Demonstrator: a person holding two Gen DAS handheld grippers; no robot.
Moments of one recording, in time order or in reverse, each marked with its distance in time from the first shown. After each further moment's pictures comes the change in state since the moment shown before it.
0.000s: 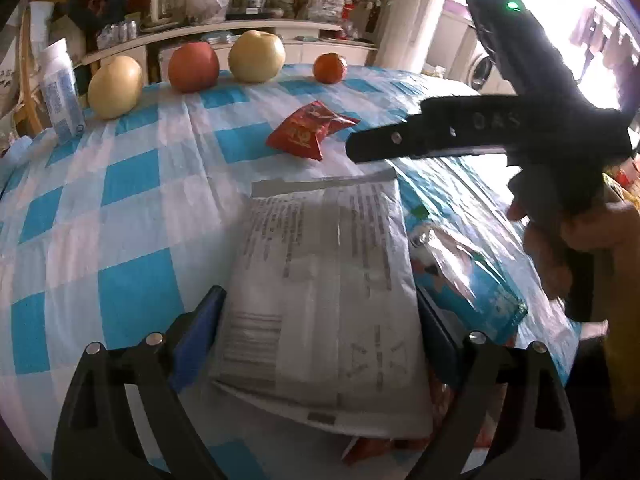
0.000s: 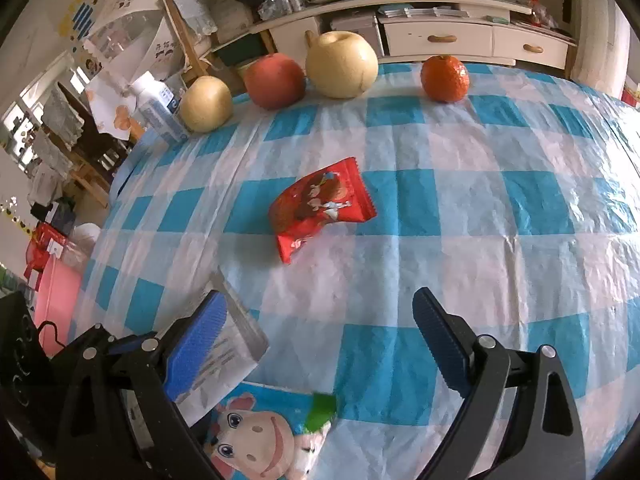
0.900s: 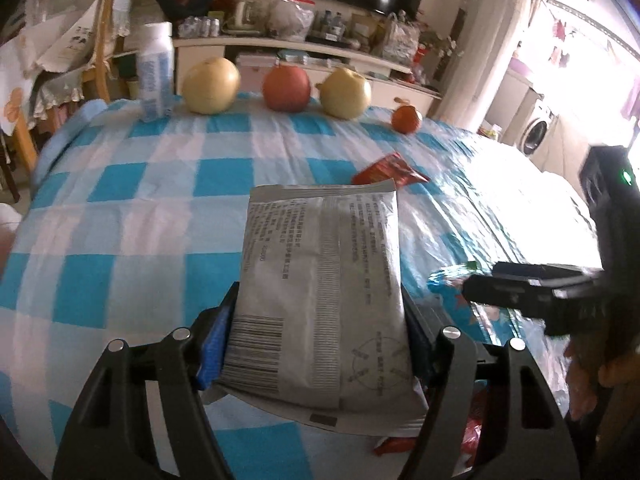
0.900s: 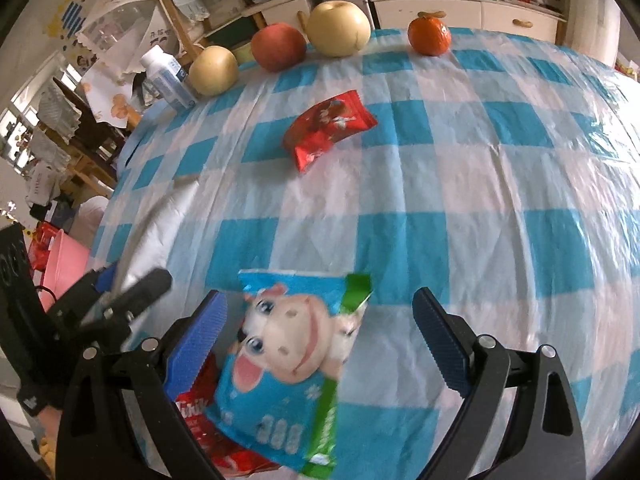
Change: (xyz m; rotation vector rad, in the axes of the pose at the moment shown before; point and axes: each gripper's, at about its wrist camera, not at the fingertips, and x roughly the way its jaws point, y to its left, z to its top) left arm -0.041 0.035 -0.004 -0.217 -0.114 0.147; right arm -0.027 0.017 -0.056 0.046 0.053 -0.032
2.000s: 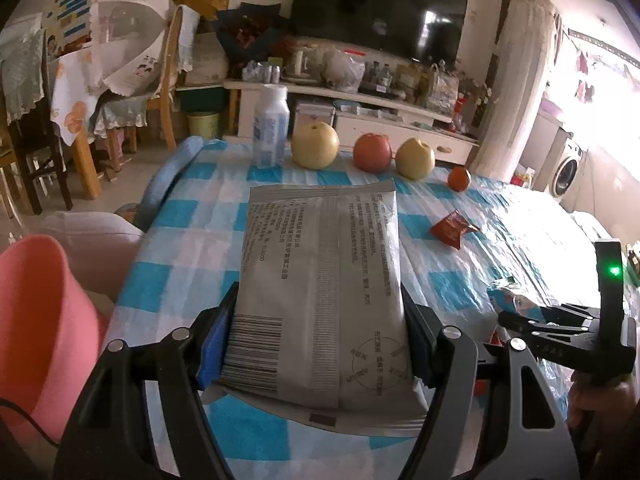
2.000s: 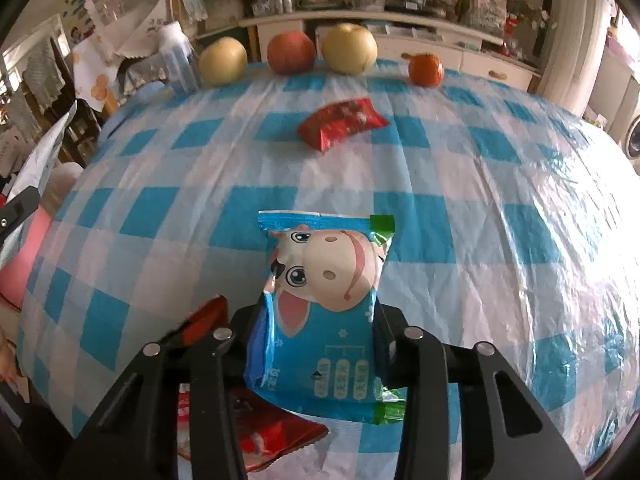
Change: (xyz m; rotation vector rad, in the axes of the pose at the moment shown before) left arm -0.095 0.079 -0.010 -0.060 -0.169 0.135; right arm -0.010 0.046 -0.039 -0.122 -0.141 -0.207
